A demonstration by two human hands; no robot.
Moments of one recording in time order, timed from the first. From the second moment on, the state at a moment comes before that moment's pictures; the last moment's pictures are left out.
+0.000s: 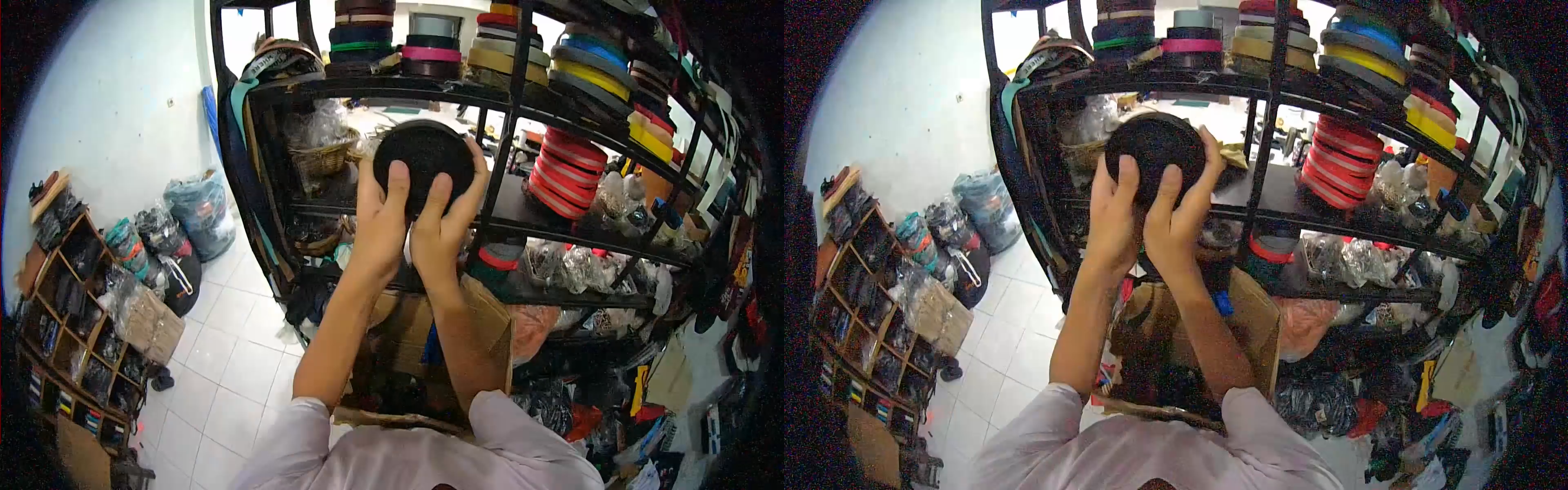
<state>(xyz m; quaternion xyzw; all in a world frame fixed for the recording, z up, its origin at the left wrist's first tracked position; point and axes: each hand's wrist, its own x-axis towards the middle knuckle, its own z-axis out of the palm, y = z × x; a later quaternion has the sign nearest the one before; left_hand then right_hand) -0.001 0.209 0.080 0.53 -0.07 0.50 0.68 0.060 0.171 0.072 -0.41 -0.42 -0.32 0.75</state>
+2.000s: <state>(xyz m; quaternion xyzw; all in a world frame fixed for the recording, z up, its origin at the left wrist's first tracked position) -0.021 0.262 0.030 0.73 0.04 0.34 0.59 0.095 0.192 0.055 -0.44 -0.38 -0.18 0.79</state>
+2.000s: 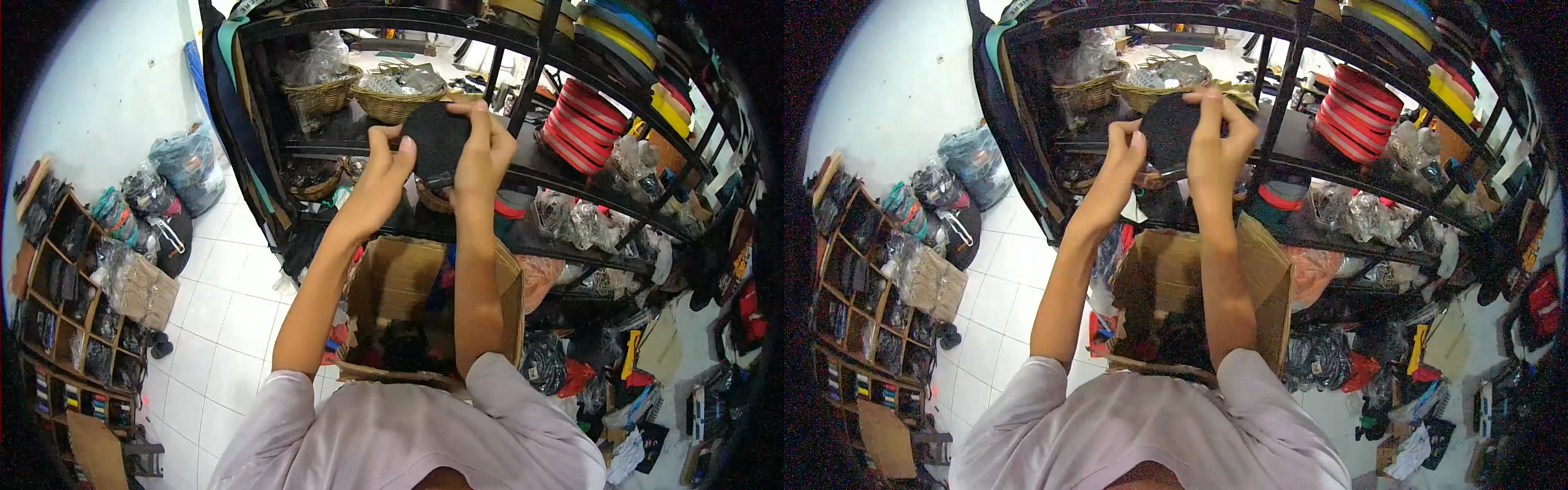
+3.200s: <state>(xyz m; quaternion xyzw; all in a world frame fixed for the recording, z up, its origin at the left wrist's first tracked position) -0.086 0.292 0.064 0.88 -0.07 0.46 0.08 0.061 0.185 0.055 -0.30 -0.19 0.46 0.82</state>
